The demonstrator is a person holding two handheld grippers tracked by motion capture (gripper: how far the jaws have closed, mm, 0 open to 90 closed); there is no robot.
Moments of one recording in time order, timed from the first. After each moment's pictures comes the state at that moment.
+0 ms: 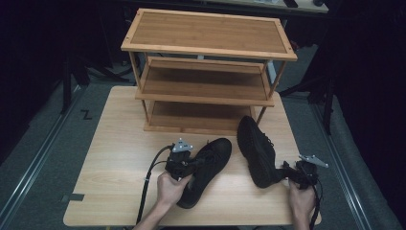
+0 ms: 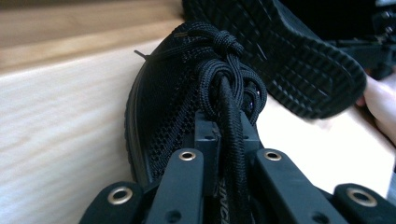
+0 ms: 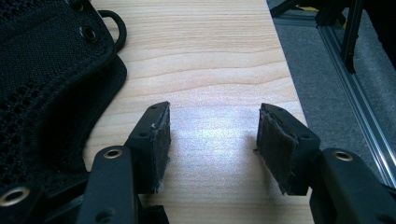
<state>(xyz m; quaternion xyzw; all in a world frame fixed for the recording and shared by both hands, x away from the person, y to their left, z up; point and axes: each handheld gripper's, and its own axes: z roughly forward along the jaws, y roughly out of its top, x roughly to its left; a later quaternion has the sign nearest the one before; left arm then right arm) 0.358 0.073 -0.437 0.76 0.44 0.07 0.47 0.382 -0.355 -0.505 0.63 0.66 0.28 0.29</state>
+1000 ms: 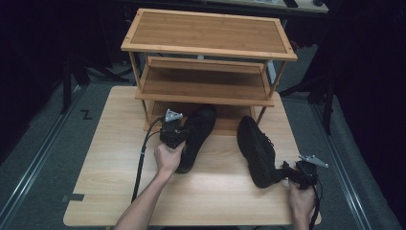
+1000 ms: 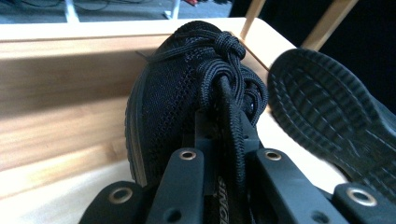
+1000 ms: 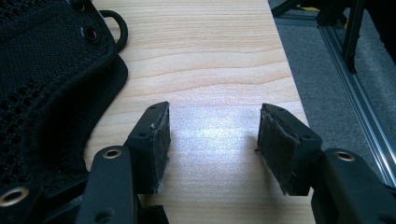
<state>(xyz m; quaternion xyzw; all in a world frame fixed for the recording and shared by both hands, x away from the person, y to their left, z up) 0.441 0.095 -0.418 0.70 0.50 0.16 0.48 0.382 -0.355 -0.505 0.62 0.67 0.29 0.29</state>
